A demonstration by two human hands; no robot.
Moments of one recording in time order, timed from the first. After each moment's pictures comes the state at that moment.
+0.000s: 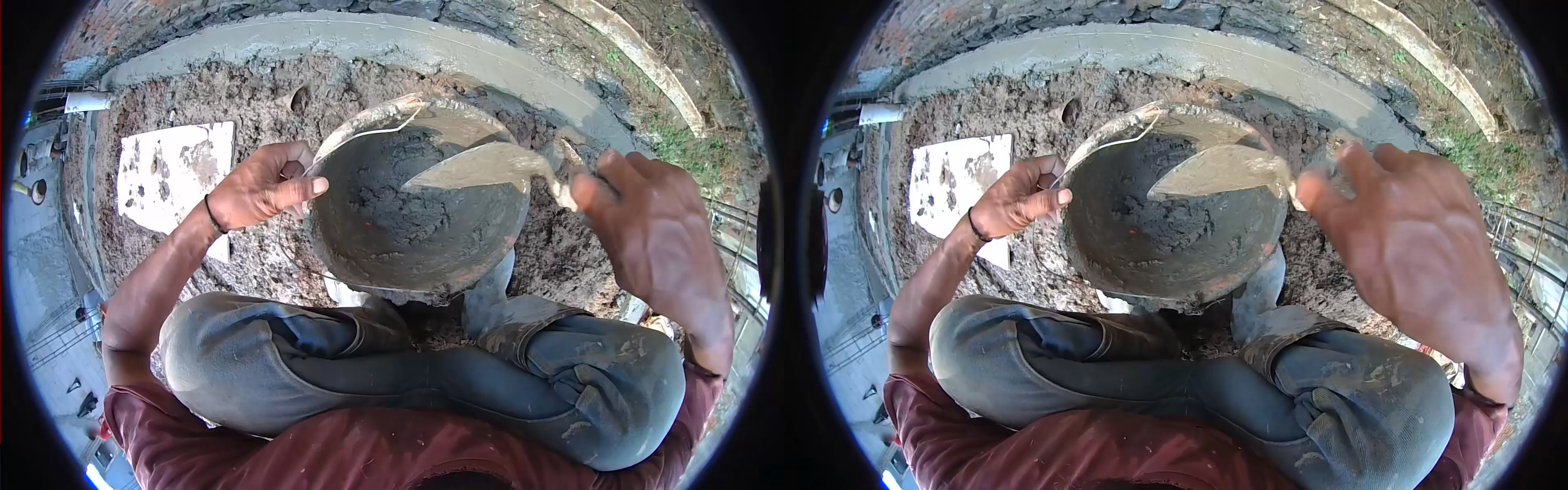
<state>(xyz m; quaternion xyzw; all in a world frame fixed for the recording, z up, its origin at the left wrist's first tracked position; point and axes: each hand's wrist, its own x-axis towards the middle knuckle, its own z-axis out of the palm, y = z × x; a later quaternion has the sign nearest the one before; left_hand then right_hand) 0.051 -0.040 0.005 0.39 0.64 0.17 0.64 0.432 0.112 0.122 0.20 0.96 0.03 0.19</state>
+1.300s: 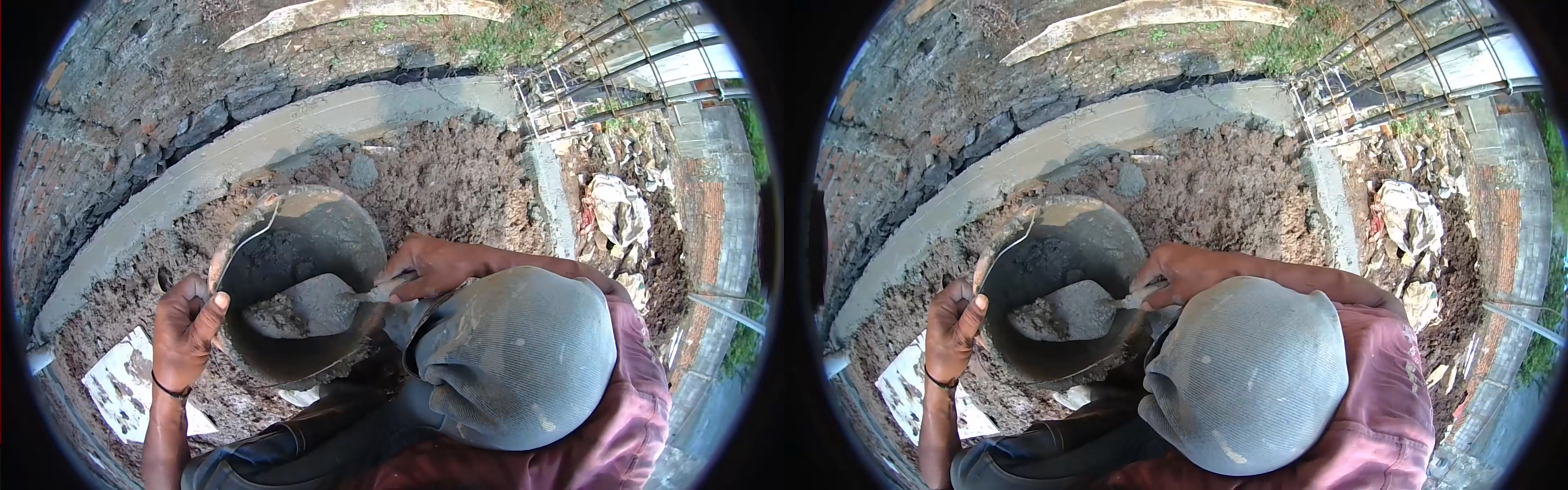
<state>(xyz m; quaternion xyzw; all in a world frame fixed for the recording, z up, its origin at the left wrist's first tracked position) 0.139 0.027 0.016 0.55 0.60 0.21 0.55 0.541 0.055 -0.041 0.33 0.64 -0.69 0.00</state>
